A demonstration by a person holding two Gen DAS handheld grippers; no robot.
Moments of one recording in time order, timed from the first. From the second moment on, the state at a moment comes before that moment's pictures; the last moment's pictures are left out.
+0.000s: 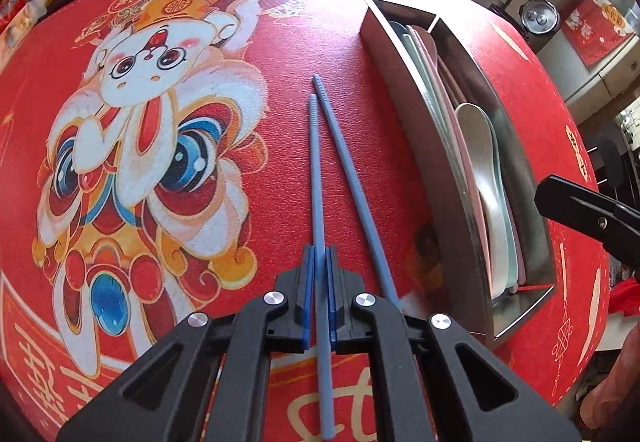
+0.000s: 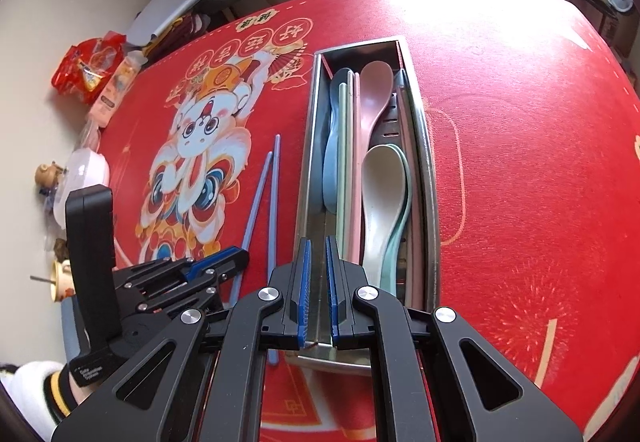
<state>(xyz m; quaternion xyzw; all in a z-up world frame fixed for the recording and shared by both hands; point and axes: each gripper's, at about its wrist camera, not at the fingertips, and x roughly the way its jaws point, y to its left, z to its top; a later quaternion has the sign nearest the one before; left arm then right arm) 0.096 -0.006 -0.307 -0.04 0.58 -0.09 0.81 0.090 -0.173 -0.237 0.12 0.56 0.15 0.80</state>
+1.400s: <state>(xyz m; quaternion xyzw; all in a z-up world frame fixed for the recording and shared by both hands) 0.054 0.124 -0.305 -0.12 0.55 -0.06 0.83 0.118 -0.052 -0.296 -0.02 0.67 0.12 0.74</state>
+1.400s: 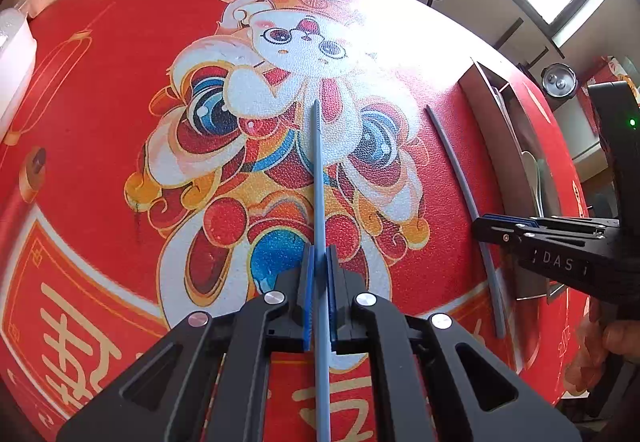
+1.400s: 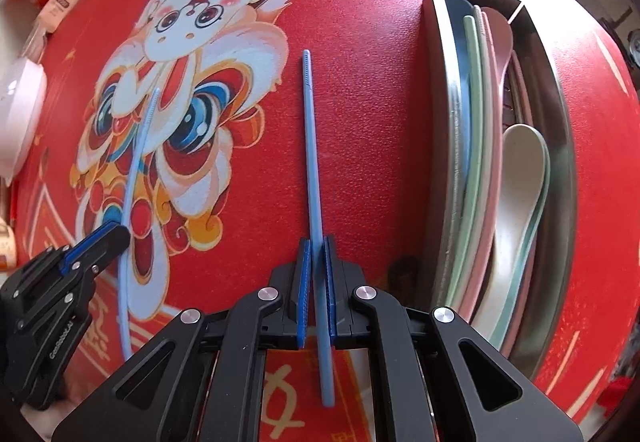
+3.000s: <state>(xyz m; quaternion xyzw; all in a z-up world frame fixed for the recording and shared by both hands) 0.047 0.113 -0.250 -0.17 0.52 -0.10 0.83 0.080 -0.097 -0.253 0.10 0.60 0.19 0.77</state>
